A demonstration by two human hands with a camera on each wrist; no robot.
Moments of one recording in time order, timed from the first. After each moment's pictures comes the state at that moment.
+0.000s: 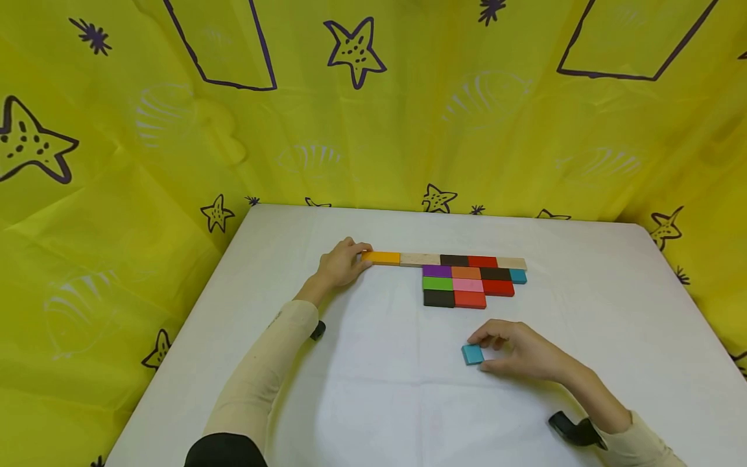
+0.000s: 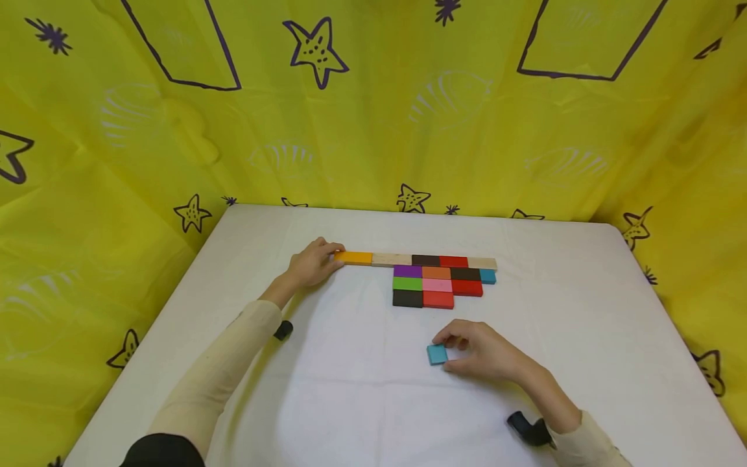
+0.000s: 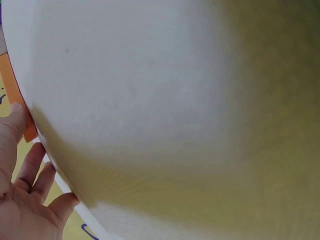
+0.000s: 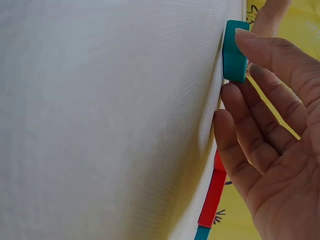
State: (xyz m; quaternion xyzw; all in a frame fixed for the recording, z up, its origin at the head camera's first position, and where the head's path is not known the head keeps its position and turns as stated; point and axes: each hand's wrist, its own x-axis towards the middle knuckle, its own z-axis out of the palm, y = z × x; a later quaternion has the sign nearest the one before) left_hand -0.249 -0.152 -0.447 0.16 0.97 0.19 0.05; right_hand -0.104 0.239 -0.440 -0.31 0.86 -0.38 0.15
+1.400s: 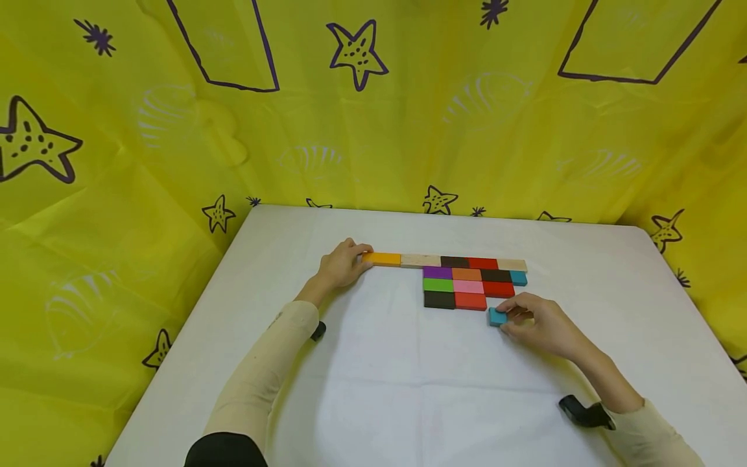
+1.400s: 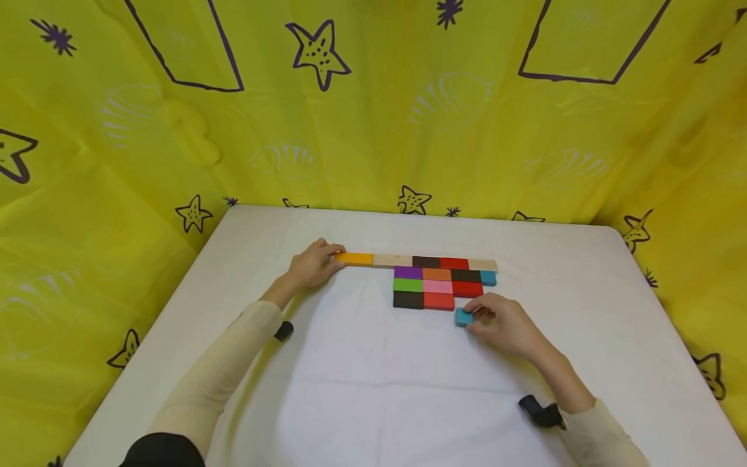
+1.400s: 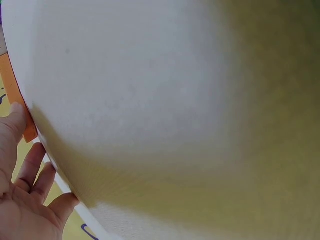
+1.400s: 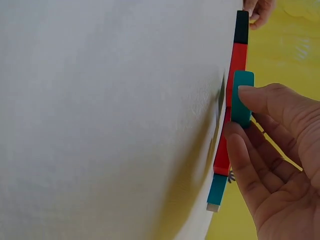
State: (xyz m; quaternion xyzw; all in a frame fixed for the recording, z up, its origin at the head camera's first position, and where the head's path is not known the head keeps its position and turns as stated) left_hand -0.248 -0.151 -0.446 0.16 0.97 0.19 0.05; right_hand -0.131 0.268 -0.436 -0.23 0.91 -0.35 0.00
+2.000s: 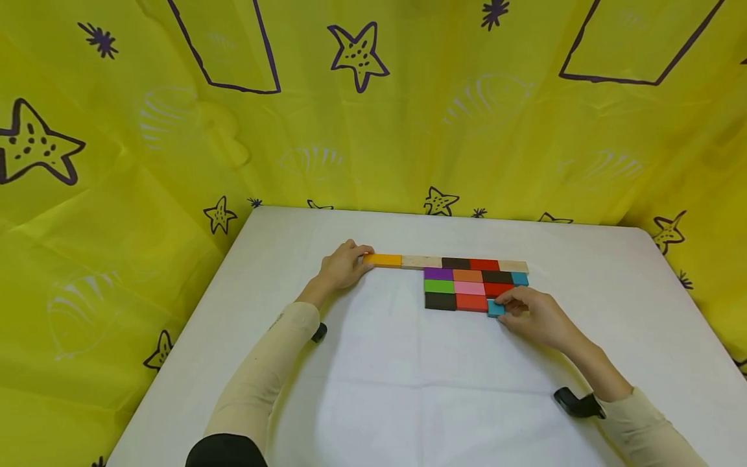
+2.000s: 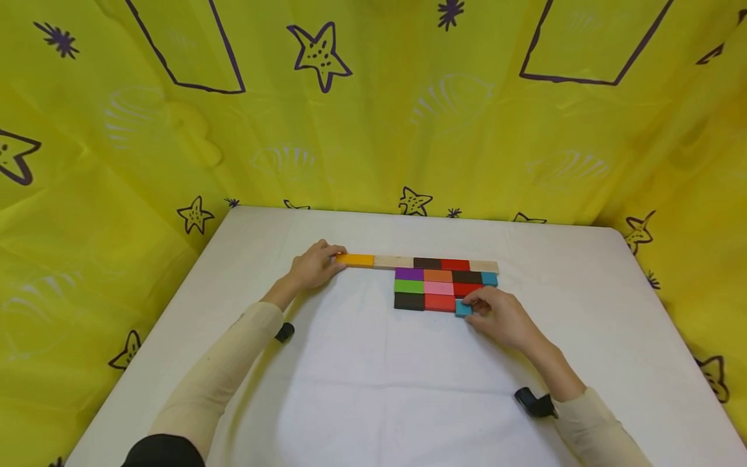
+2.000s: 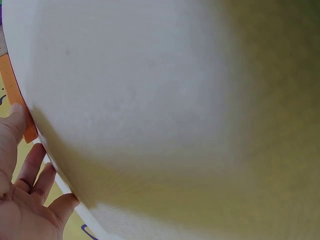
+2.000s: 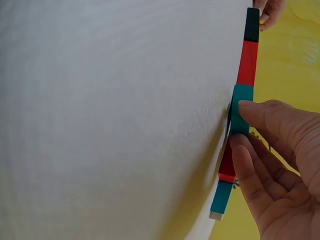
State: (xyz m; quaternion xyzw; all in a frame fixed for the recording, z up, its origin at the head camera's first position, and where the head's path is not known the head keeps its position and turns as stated) left_hand -0.250 -0.152 -0.448 0.16 0.97 0.19 0.05; right_hand -0.149 0.263 -0.439 -0.20 0.92 -0.33 0.01
